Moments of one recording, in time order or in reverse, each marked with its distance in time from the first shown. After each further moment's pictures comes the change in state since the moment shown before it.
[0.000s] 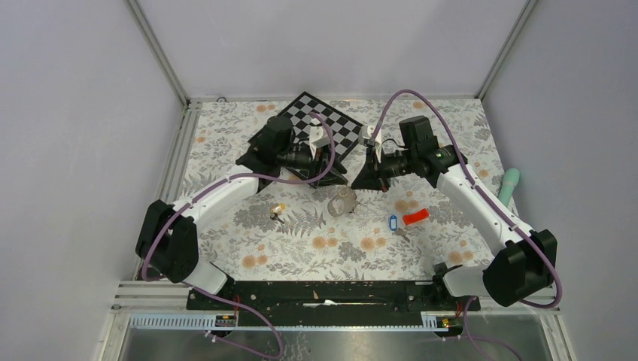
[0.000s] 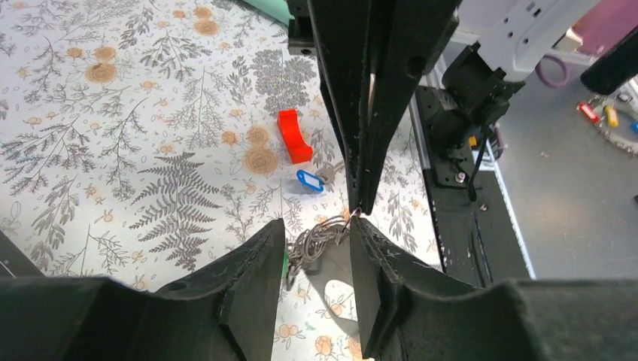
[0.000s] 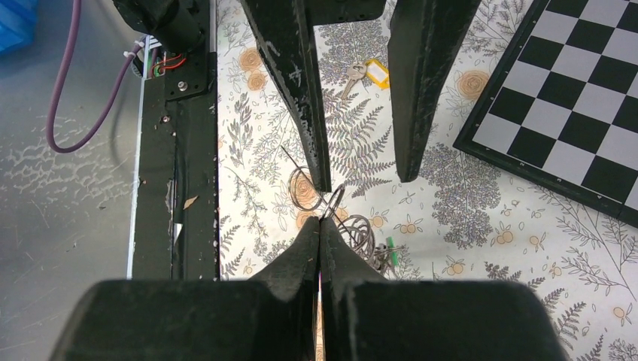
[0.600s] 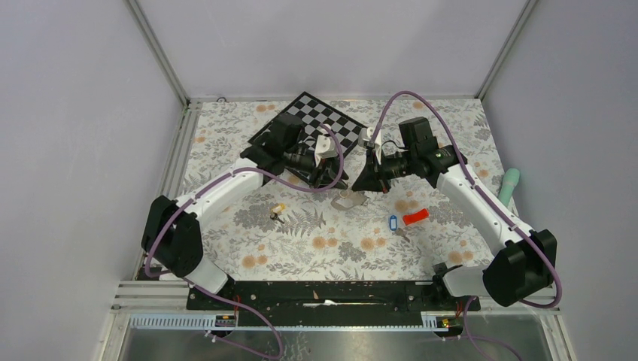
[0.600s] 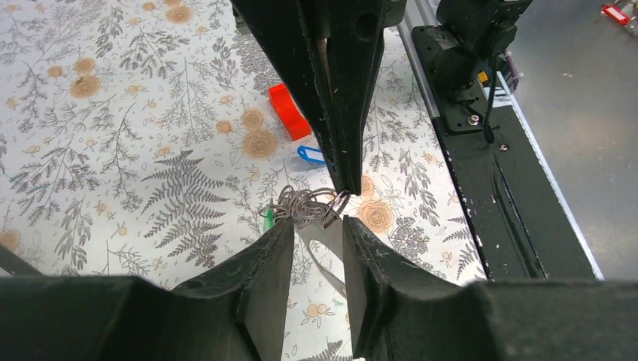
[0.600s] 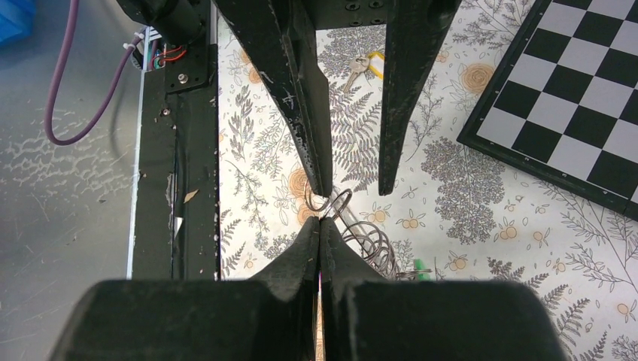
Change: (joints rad) left arm -0.025 0.046 0.121 -0.333 0.039 0.412; right arm 0.000 0.000 -0.002 -0.023 0.003 -0.024
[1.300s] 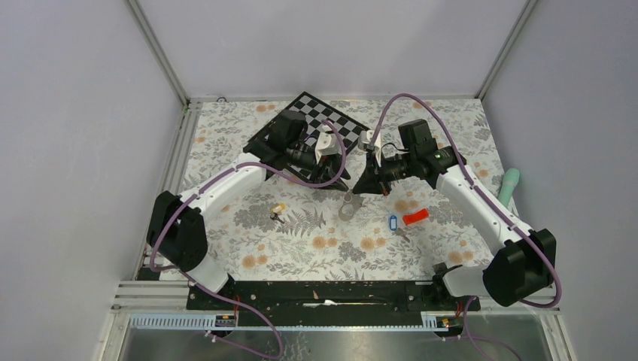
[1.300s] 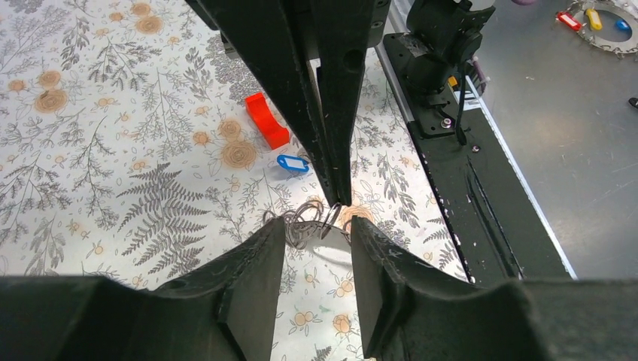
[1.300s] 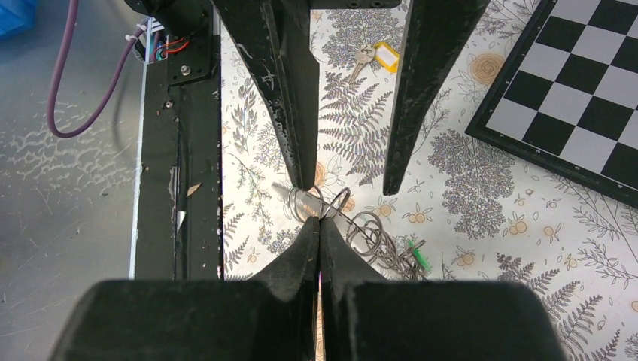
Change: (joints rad) left arm 0.000 0.047 0.071 -0.090 0.082 0.032; right arm 0.000 0.000 -0.015 -0.019 -0.002 -0.023
